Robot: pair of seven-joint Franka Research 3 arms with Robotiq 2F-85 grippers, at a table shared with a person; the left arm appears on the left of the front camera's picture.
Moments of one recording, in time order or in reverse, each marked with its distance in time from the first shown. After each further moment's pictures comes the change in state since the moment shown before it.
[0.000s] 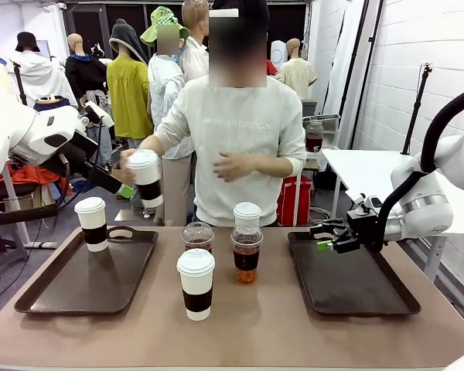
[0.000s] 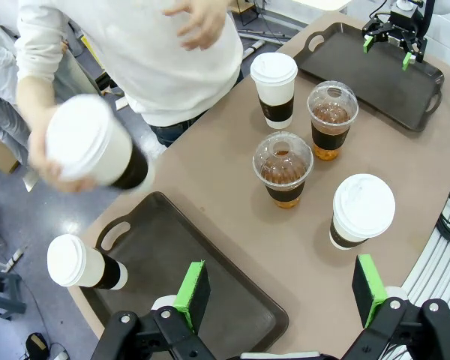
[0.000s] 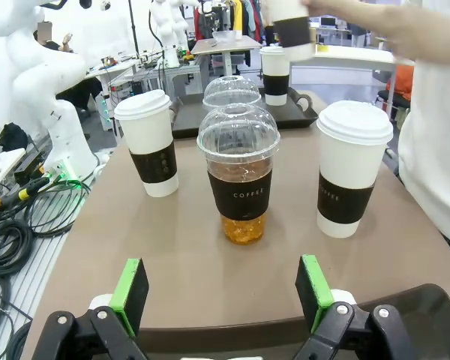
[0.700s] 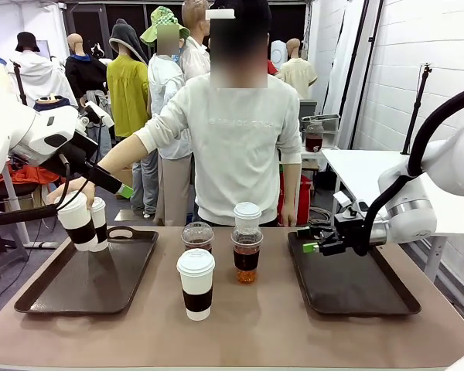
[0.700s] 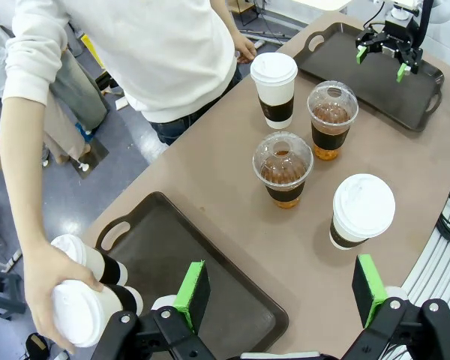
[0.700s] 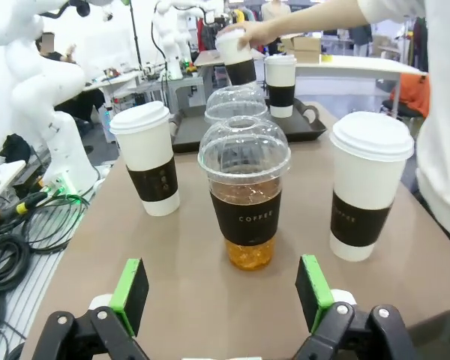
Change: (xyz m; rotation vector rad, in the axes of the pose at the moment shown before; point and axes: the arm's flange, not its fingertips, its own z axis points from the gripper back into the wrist) left arm 0.000 0.000 0.000 0.000 0.000 0.000; right arm -0.007 0.000 -0.043 0.019 -0.046 -0.007
